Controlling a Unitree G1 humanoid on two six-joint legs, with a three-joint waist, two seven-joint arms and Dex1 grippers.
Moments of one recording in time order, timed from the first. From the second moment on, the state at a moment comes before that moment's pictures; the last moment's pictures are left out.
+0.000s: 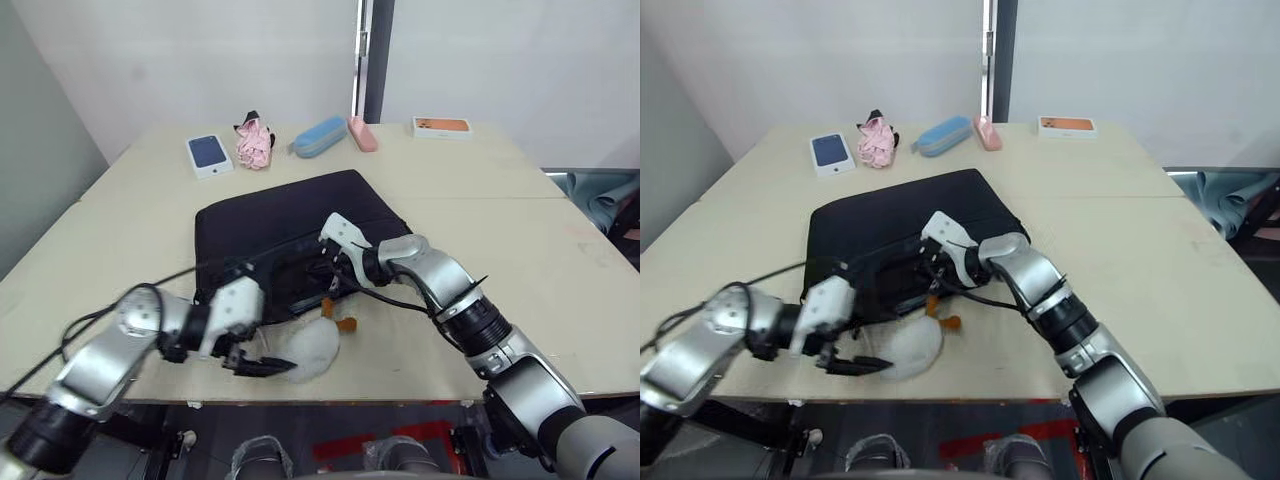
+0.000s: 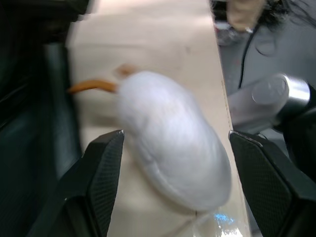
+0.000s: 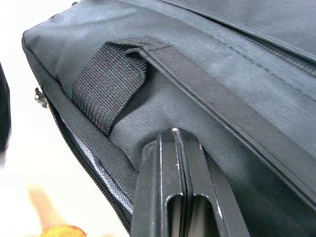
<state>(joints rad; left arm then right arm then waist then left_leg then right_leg) -0.07 0.89 0.03 -0.36 -0.51 0.35 -1.23 -0.74 -0.29 0.40 0.10 0.19 0.77 0.86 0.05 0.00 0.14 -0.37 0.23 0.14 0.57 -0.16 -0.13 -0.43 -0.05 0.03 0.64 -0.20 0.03</state>
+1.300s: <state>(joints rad) -0.02 0.69 0.43 -0.05 -0.93 1.05 -0.81 -0.88 -0.62 0.07 0.56 0.29 0.85 0.91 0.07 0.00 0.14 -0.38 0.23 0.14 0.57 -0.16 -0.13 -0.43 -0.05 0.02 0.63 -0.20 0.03</state>
